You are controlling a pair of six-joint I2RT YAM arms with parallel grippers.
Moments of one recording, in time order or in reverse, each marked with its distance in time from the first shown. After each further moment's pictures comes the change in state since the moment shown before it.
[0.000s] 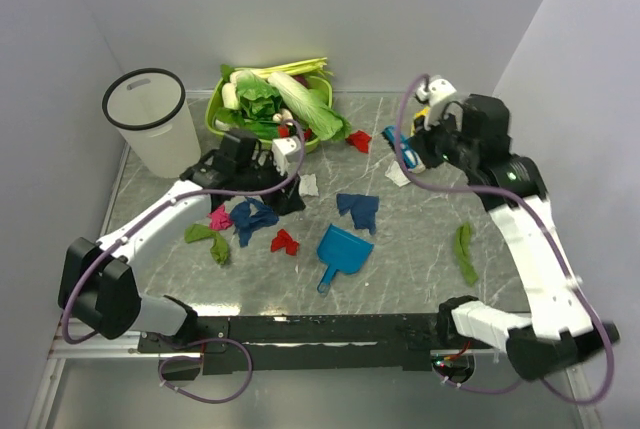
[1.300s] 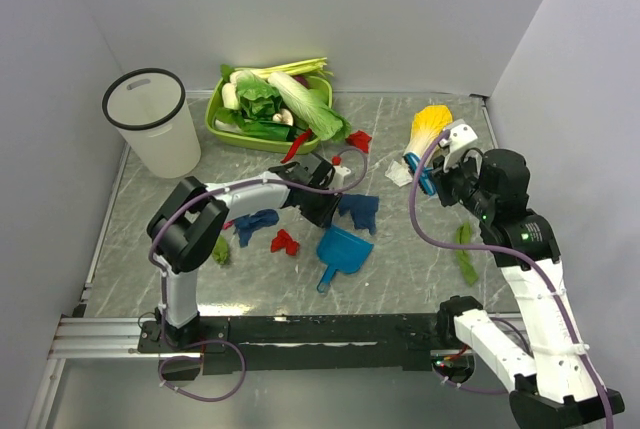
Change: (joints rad) left arm -0.263 0.538 0.179 0.027 -0.349 -0.318; right arm -0.063 -0.356 -0.306 0.026 0.050 -0.013
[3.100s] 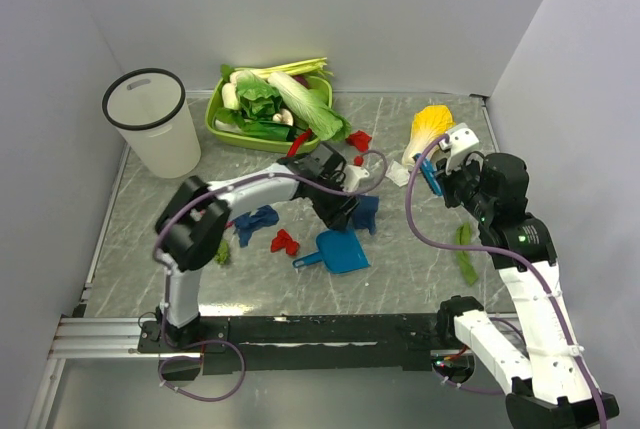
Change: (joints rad) left arm -0.035 0.086 0.204 -0.149 0.159 0.246; right arm -0.040 -0.026 -0.071 0.051 0.045 -0.055
